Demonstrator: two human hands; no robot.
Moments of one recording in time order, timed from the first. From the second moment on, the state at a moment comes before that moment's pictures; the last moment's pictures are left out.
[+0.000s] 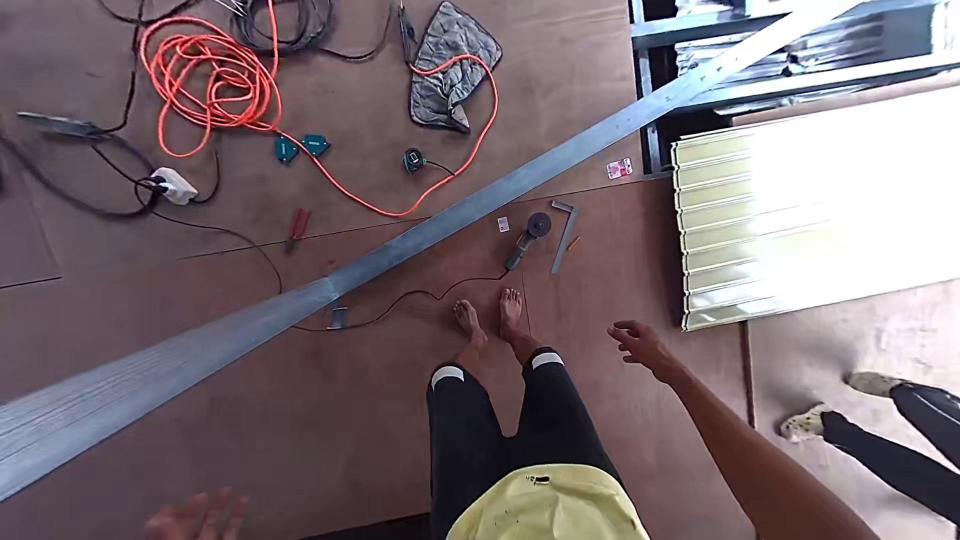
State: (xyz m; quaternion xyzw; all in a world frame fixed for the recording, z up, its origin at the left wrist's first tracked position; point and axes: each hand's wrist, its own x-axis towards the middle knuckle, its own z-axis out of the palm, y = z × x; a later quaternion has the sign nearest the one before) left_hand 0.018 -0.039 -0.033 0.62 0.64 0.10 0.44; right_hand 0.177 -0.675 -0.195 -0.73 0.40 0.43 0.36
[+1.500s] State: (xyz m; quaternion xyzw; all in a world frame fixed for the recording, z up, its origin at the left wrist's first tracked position) left_hand 0.285 -0.544 -0.697 0.73 0.07 -0.36 0.58; right_hand 0.371 -0.686 -0.697 -0.65 0.19 0.13 0.73
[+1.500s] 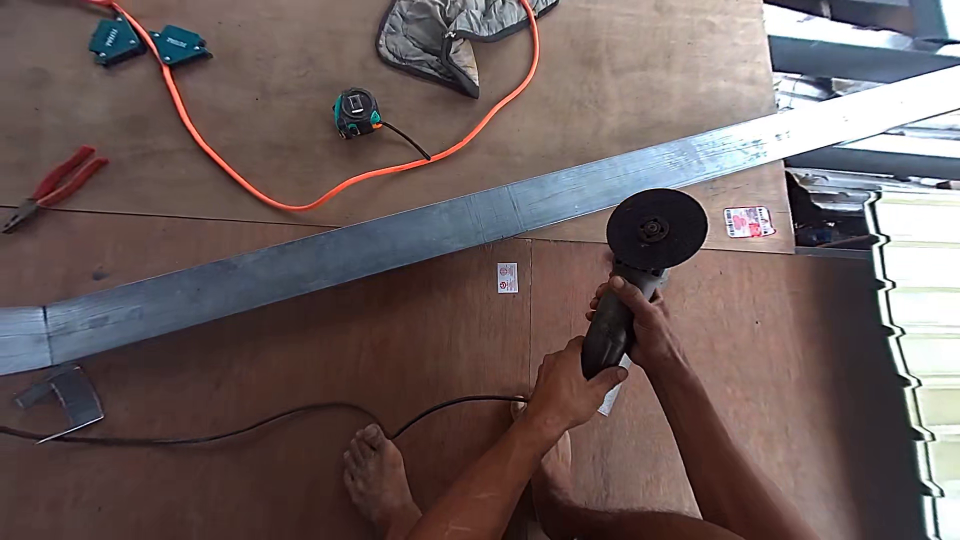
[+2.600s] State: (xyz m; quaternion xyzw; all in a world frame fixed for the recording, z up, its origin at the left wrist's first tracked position) left_hand 0.388 -0.259 -0.736 0.96 0.17 -0.22 0.08; right_hand 0.450 -0.695 -0.715 -0.78 0.18 0.35 0.49
